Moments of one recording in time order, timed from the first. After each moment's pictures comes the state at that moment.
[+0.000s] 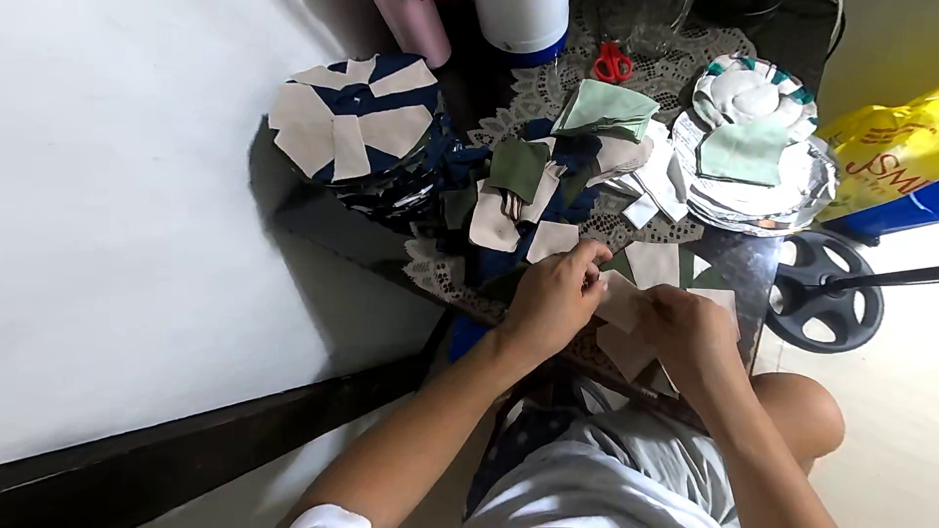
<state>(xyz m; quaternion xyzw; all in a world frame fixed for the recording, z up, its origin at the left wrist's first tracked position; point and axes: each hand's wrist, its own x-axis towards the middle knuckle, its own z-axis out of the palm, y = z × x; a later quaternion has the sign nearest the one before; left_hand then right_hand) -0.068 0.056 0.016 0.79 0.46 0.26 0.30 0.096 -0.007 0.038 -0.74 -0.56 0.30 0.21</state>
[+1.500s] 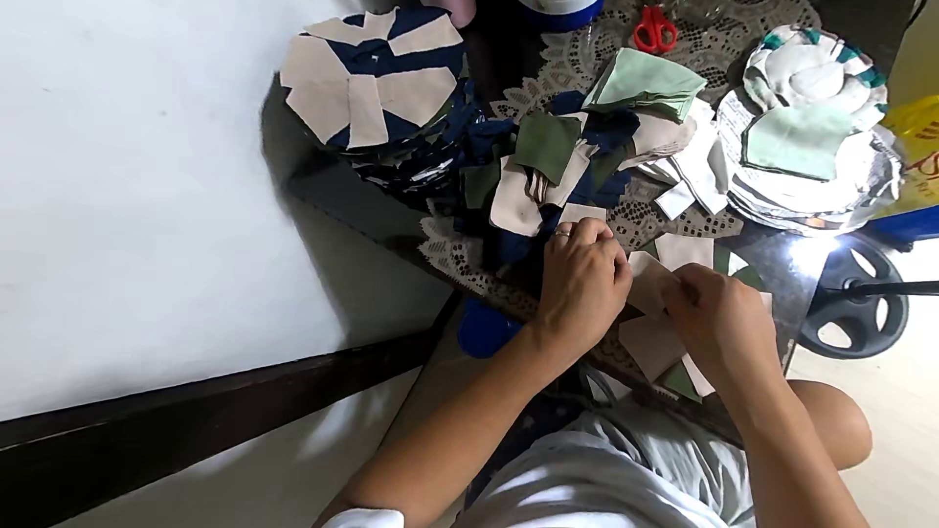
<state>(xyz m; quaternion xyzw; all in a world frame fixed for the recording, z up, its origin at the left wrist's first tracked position) -0.054 0.056 0.004 0.78 0.54 0.25 0.22 0.093 0.010 0.041 -0.77 -0.58 0.22 0.12</state>
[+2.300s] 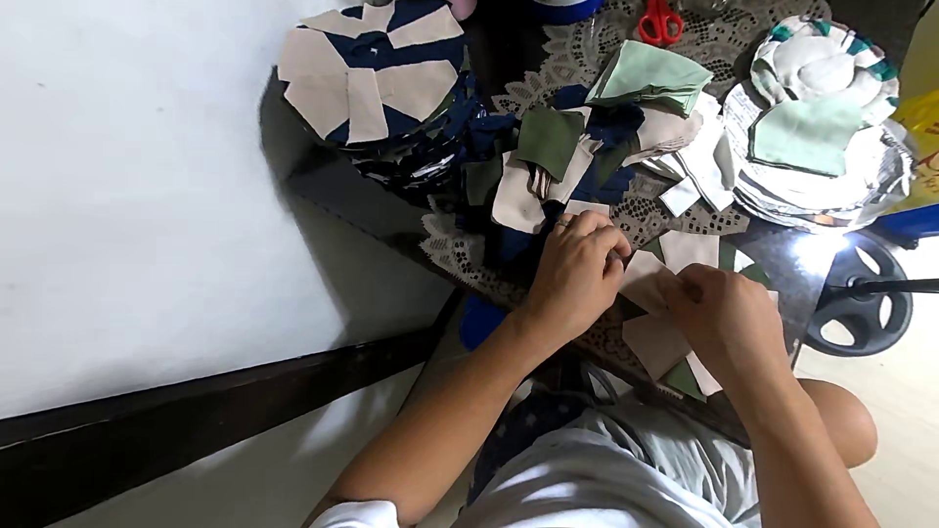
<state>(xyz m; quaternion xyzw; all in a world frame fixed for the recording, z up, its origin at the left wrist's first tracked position) -0.071 0.067 0.005 0.79 0.48 0.26 0.26 0.094 0.014 0.042 -0.77 -0.59 0.21 0.10</state>
